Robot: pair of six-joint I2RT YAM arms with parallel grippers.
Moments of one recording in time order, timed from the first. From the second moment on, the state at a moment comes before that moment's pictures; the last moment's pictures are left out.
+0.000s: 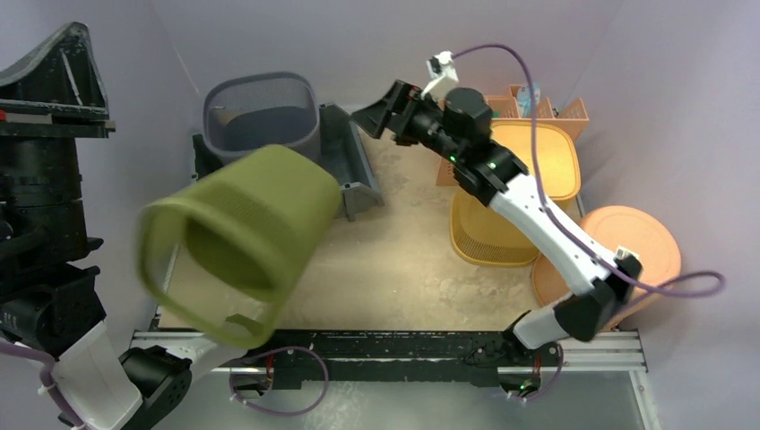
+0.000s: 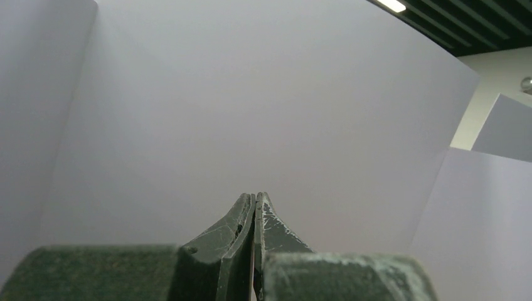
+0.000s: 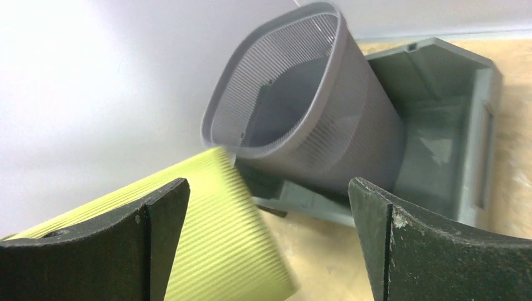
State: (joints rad) left arm -0.37 1.09 2.27 -0.42 -0.28 -0.19; right arm 0.66 1.54 1.65 -0.17 -0.11 0.72
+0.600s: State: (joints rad) left arm -0.37 1.08 1.62 -0.44 0.08 -0.48; right arm 0.66 1.19 1.32 -0.45 -0.03 0.63
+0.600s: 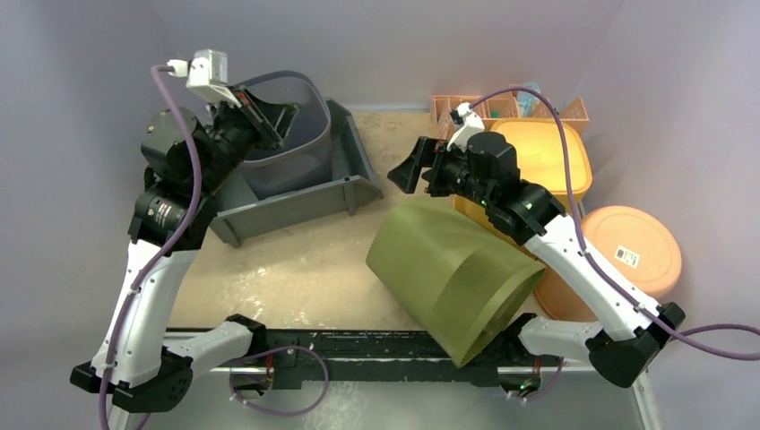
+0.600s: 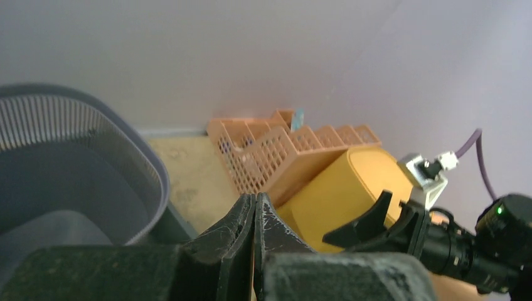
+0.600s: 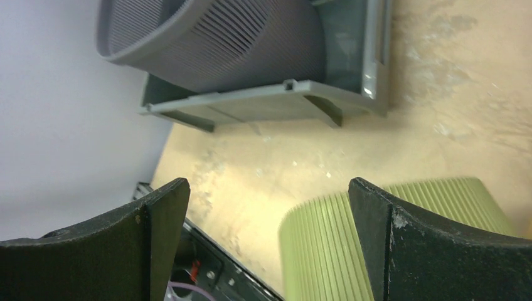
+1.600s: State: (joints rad) left arm -0.48 1.02 0.94 -0.42 0.47 -0.59; right arm 0.66 0.80 1.45 -1.26 0.09 0.80
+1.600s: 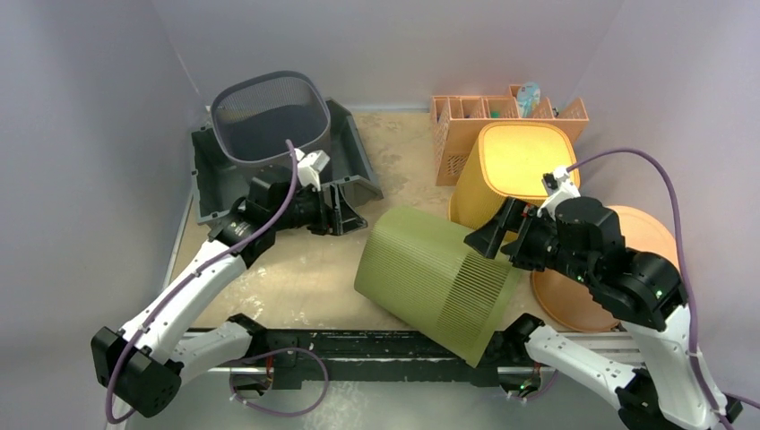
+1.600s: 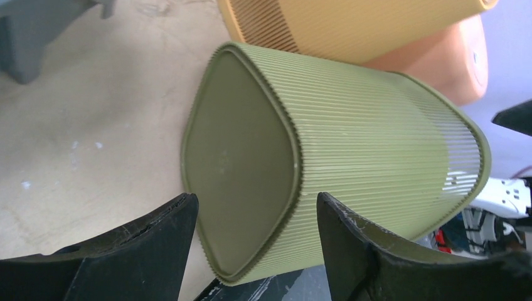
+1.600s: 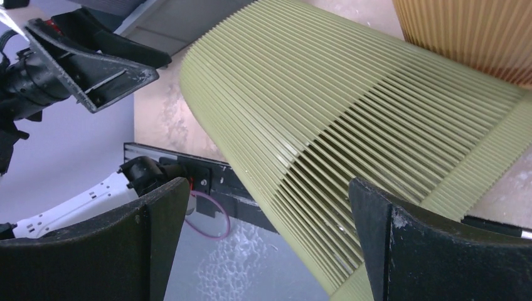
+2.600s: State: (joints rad) left arm -0.54 1.15 0.89 -0.26 0.62 -0.57; right arm 0.66 0.49 1.25 -1.28 0.36 1.09
